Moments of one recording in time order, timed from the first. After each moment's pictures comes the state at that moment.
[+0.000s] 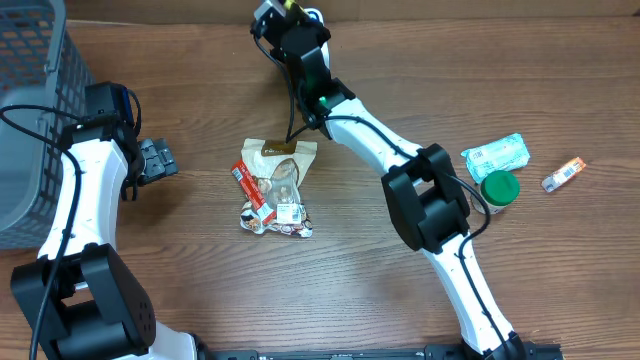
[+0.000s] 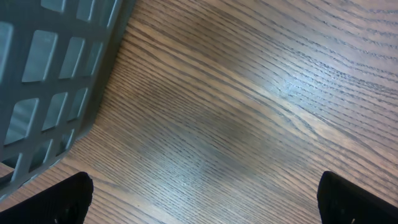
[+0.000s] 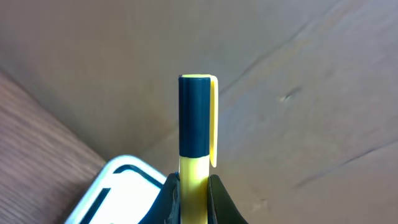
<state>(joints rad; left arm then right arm) 0.24 1.71 1.30 -0.92 -0.22 -0.23 0.58 2.56 2.10 0.31 0.46 -0.71</state>
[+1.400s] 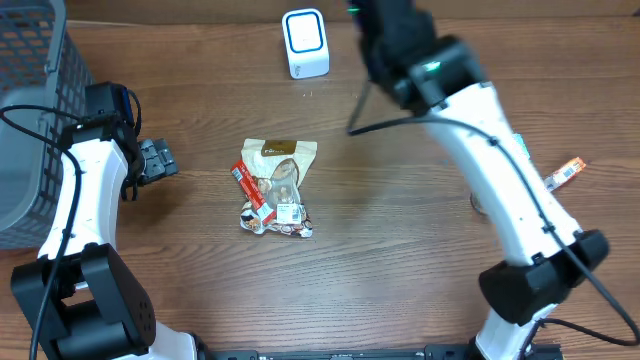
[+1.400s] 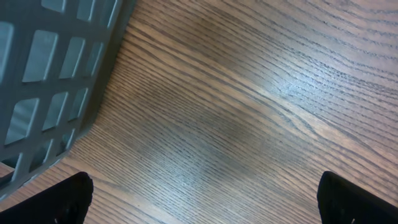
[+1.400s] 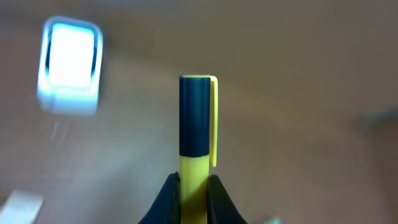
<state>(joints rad) 0.24 1.71 1.30 -0.92 -0.22 -0.23 0.44 1.91 2.12 -1.14 0.43 0.08</state>
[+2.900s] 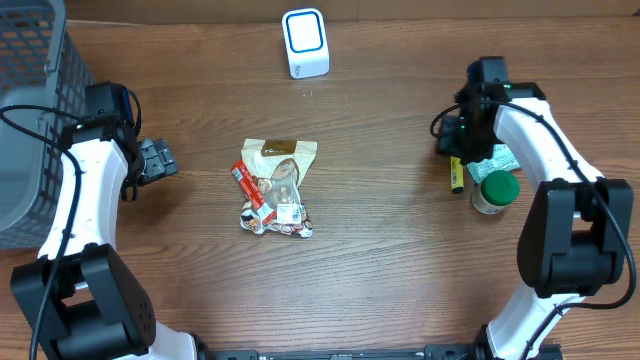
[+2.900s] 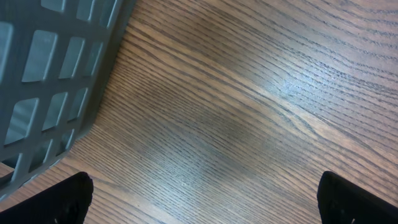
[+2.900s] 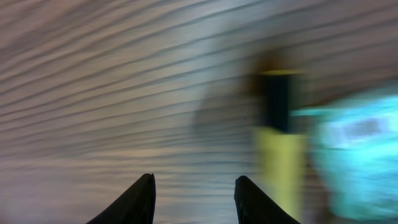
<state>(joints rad) 0.24 1.71 1.30 -0.92 -0.22 -0.23 0.04 1.96 1.46 -0.92 -0.18 0.22</state>
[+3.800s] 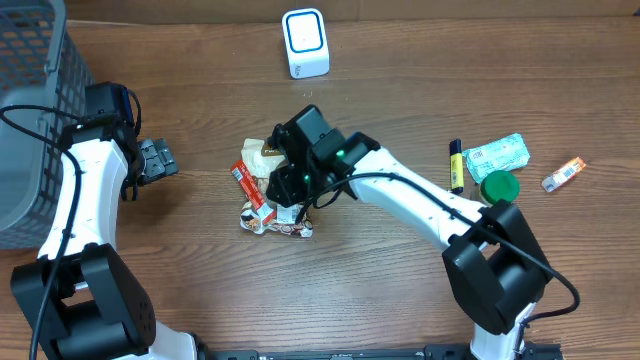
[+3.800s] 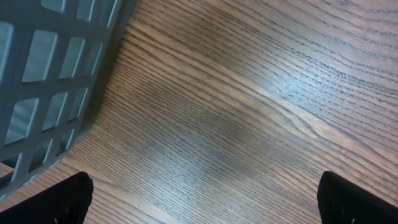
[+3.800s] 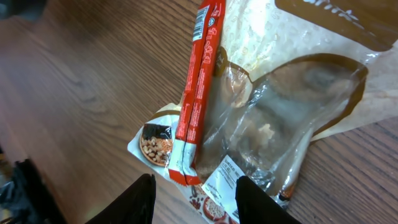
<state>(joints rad) 0.24 1.71 1.30 -0.92 -0.22 -0.23 0.73 1.96 1.46 -0.60 -0.38 0.29</state>
